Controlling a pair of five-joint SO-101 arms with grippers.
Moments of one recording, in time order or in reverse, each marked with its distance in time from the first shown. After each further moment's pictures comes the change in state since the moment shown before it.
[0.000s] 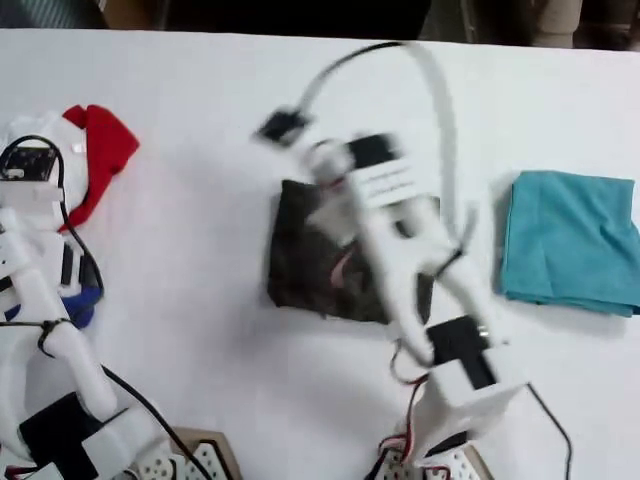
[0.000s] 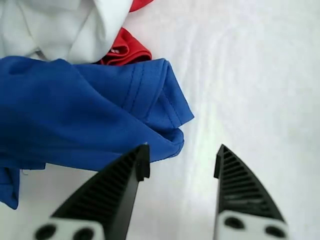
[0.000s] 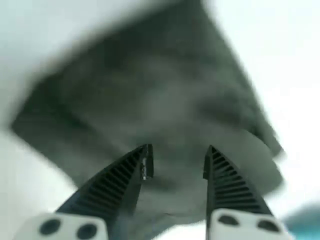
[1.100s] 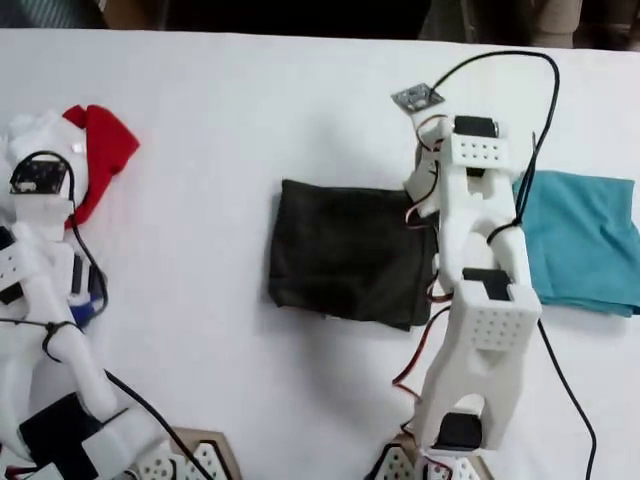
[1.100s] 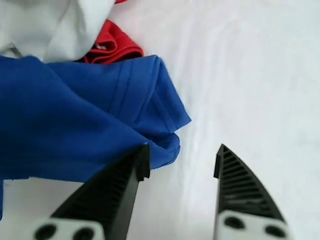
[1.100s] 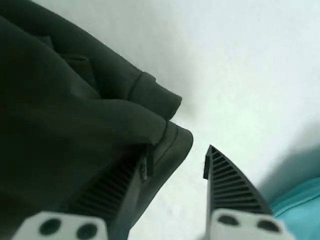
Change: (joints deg) left arm 0.9 0.0 7.5 -7.3 -0.2; right arm 17.2 24.5 -18.5 -0.3 -4.1
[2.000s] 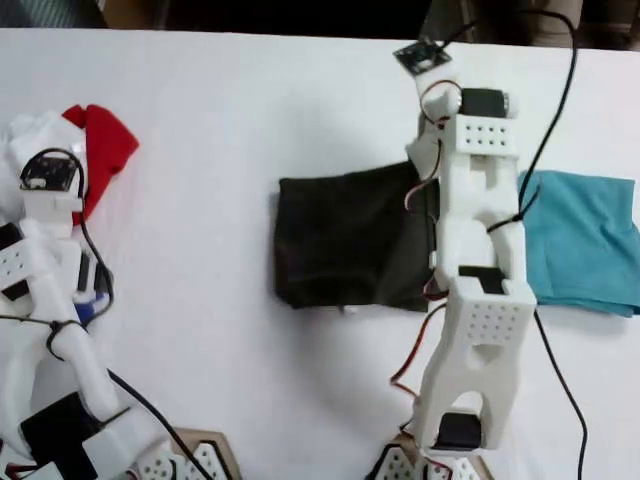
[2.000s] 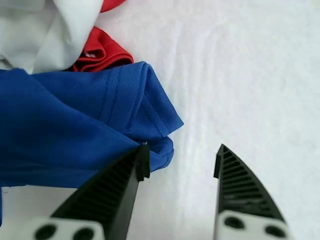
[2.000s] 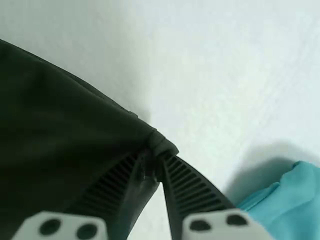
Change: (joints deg) left arm 1.2 0.0 0.0 0.0 0.0; right arm -1.6 3.3 -18.7 5.5 0.0
